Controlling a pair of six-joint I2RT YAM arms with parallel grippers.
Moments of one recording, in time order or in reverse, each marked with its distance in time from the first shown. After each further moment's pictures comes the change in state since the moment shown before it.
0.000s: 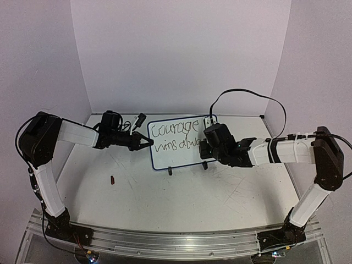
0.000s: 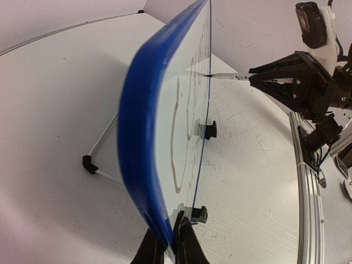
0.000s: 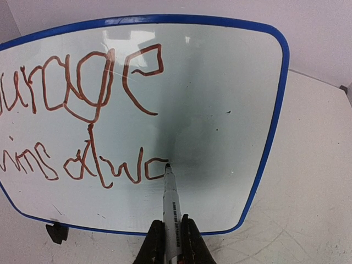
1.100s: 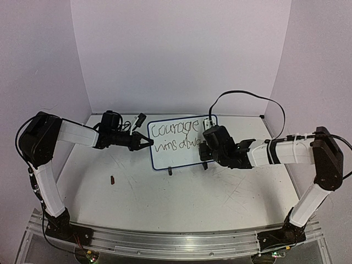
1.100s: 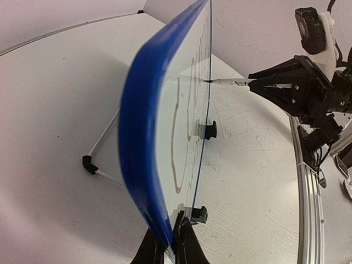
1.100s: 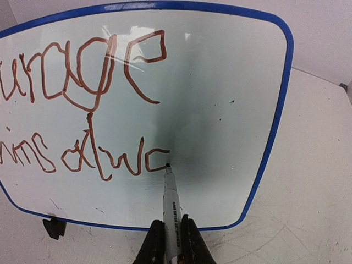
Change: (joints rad) left arm 0.000 0.000 0.000 0.001 0.000 0.000; right arm 0.011 0.003 -0.014 0.000 0.009 0.003
